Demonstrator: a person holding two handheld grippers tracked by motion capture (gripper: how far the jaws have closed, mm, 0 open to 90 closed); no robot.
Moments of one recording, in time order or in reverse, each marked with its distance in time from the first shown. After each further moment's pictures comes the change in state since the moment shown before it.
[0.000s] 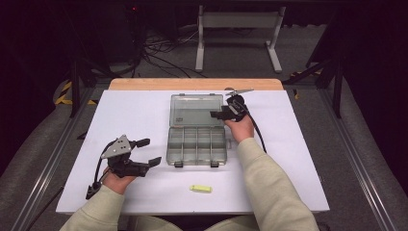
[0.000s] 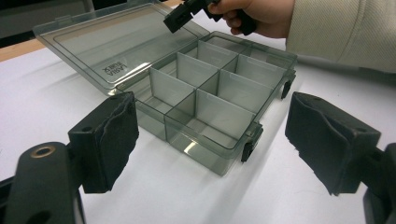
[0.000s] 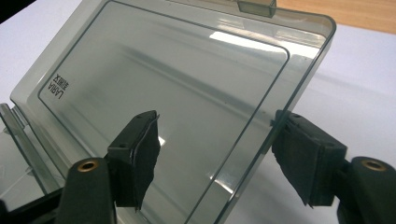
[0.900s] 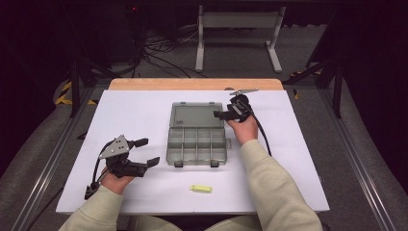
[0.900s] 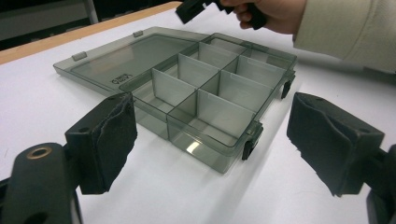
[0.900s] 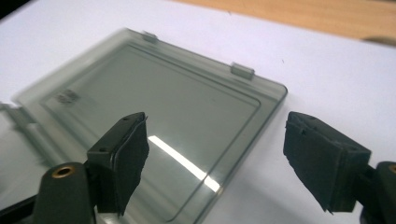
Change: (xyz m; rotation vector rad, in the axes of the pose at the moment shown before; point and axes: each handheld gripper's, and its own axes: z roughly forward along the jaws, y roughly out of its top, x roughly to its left) left arm 0.001 0.000 -0.006 -0.011 0.000 0.000; right arm 0.007 0.000 -0.026 -0.036 -0.039 -0.009
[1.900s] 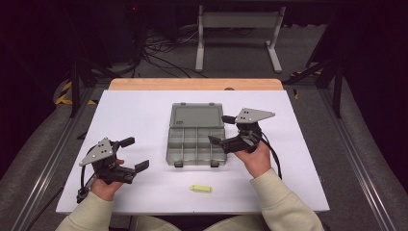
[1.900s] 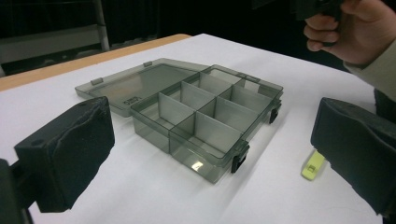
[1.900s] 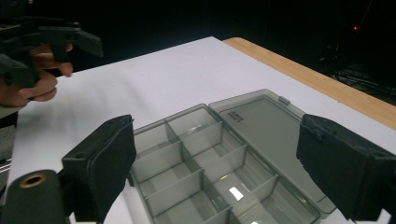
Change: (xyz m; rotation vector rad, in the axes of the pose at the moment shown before) left arm -0.008 0.001 -0.032 -0.115 0.024 -0.032; right arm 0.106 -0.027 -0.113 -0.216 0.232 -0.332
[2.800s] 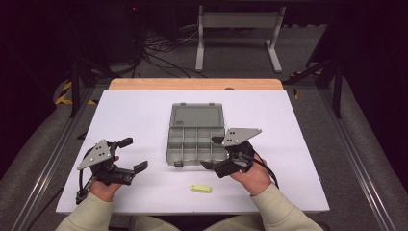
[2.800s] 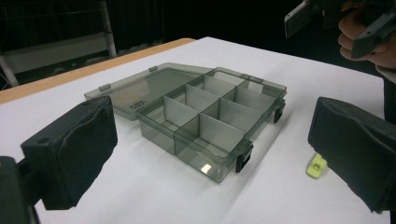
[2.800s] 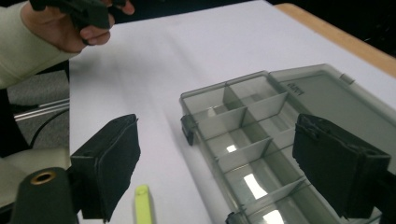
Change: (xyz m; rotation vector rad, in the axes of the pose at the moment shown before) left arm -0.004 -0.001 -0.005 -0.011 0.022 0.029; right arm 0.052 -0.007 0.003 0.167 0.102 -0.085
